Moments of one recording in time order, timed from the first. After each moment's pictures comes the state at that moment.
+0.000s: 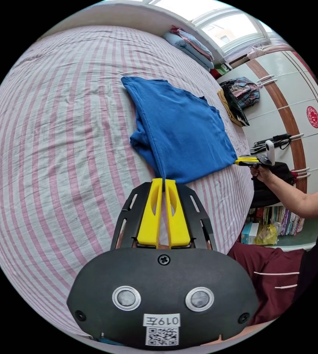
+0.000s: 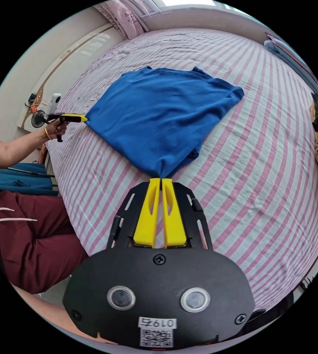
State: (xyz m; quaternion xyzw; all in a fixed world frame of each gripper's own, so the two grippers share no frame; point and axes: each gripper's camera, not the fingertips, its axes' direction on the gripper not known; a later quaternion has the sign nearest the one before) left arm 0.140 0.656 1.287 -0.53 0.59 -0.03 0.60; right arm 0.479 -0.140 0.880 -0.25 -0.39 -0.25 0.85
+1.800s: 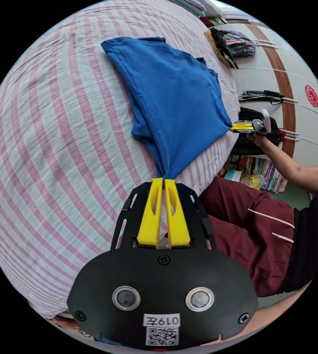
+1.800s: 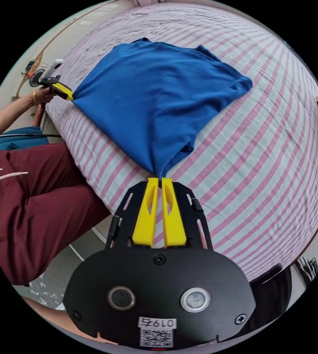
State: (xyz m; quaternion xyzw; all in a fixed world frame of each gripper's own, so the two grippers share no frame) left arm 0.164 0.770 1.206 -0.64 0.63 0.10 0.44; right arm 0.407 0.012 0.850 -0.35 -0.31 -0.33 0.82
